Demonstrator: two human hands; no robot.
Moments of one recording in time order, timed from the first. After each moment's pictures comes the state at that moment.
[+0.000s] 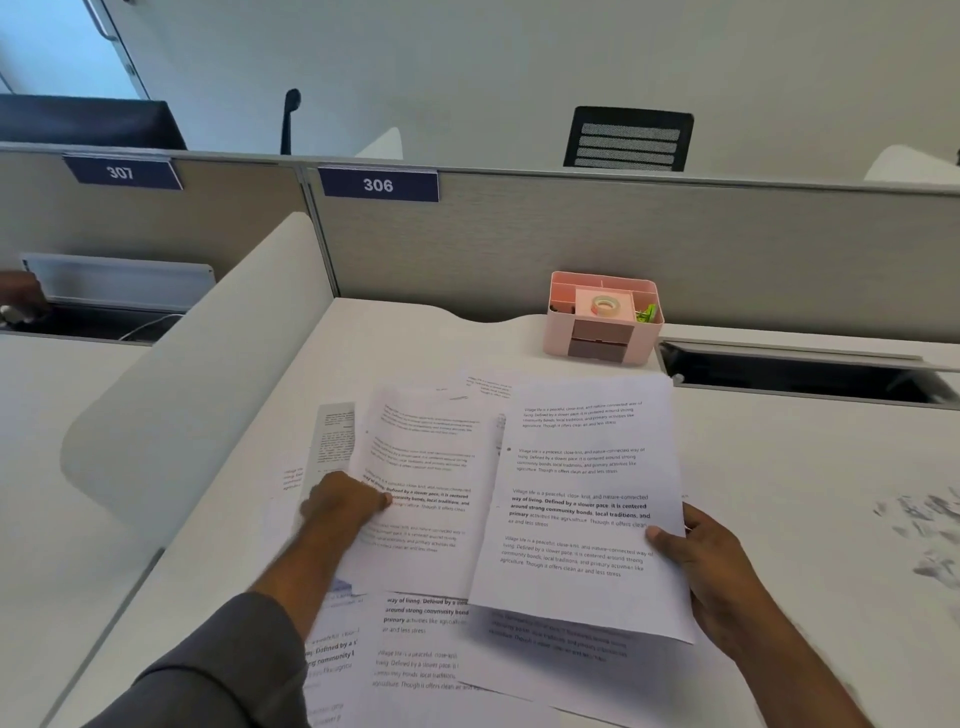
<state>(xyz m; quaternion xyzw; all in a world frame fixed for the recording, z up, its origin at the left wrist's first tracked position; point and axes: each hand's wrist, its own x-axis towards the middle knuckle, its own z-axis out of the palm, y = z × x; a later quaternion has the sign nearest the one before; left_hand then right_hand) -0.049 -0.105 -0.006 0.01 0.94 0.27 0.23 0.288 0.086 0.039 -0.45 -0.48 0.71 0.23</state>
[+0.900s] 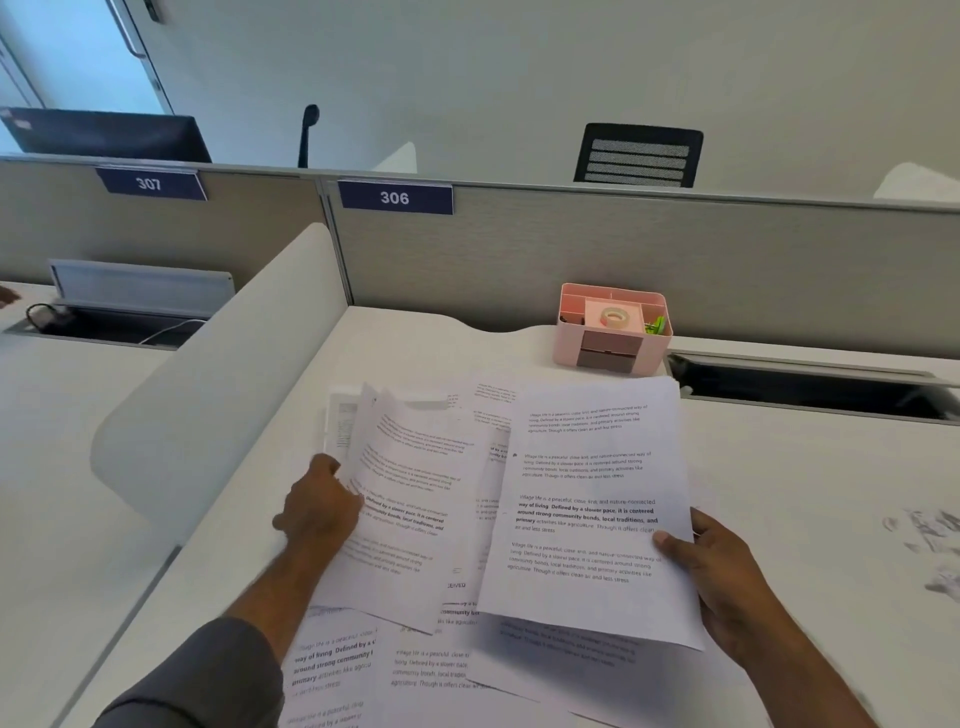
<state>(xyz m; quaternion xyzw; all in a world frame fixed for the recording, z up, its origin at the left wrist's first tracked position) -0.054 -0.139 0.004 0.09 0.96 0.25 0.10 0.290 0.090 0.035 -0.42 -0.49 0.73 0.23</state>
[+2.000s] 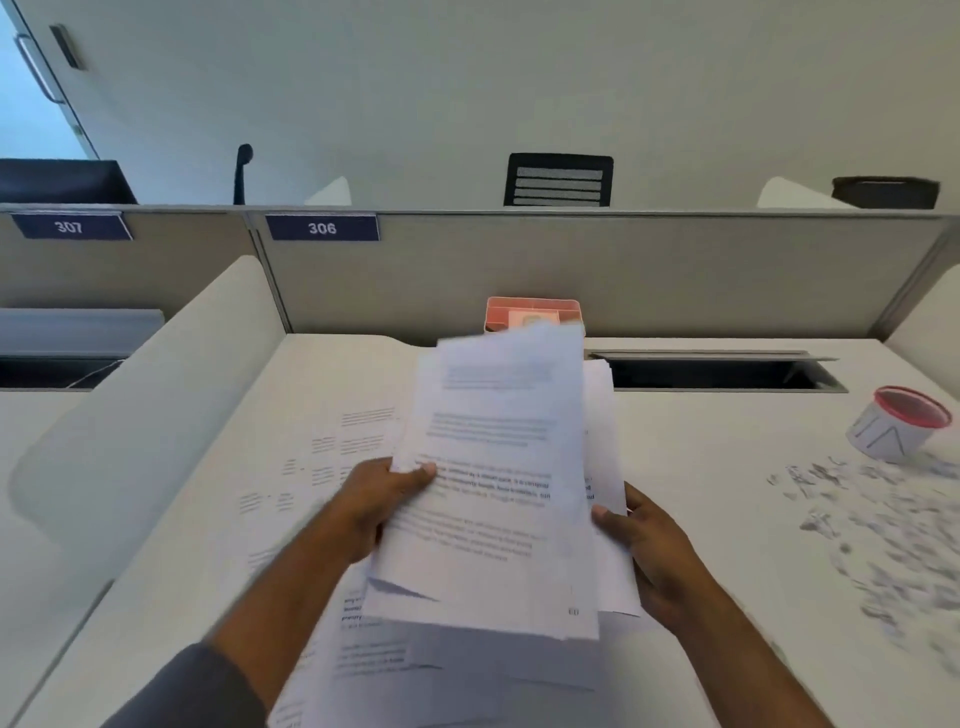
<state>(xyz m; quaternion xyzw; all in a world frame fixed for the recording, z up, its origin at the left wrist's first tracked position) 0.068 -0.076 0.092 0.15 0.66 0.59 0.43 0.329 0.075 0.066 -0.33 -0.46 0.79 0.24</state>
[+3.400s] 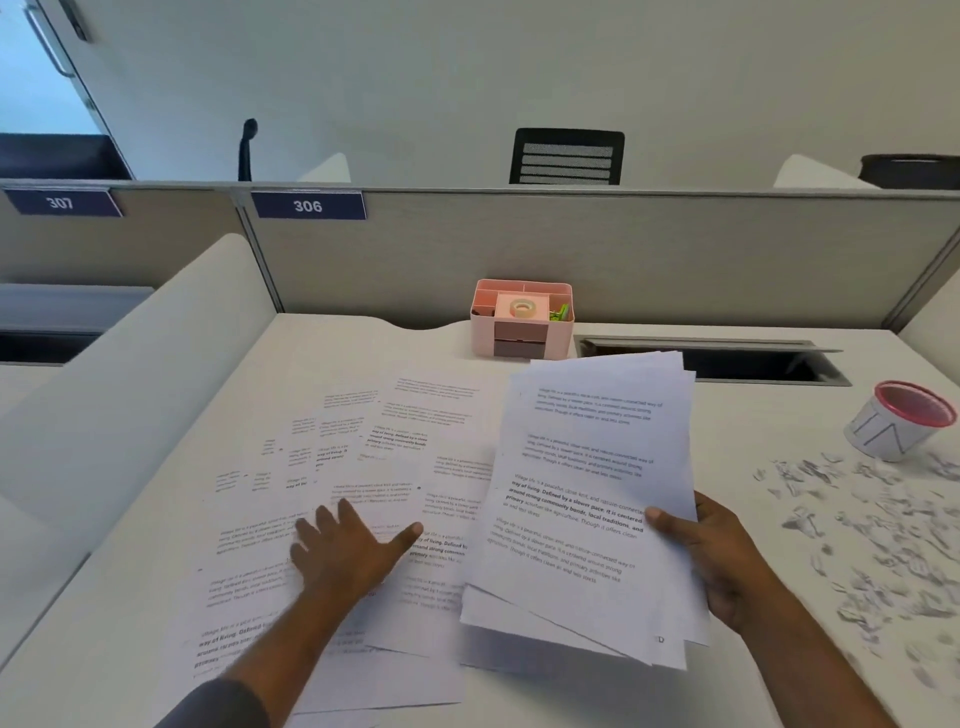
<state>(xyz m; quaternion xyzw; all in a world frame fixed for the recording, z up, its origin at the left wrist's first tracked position) 0.101 -0.083 0.001 0.18 0.97 0.05 0.18 0.405 0.146 0.051 -0.43 -0.48 0.72 0.25</state>
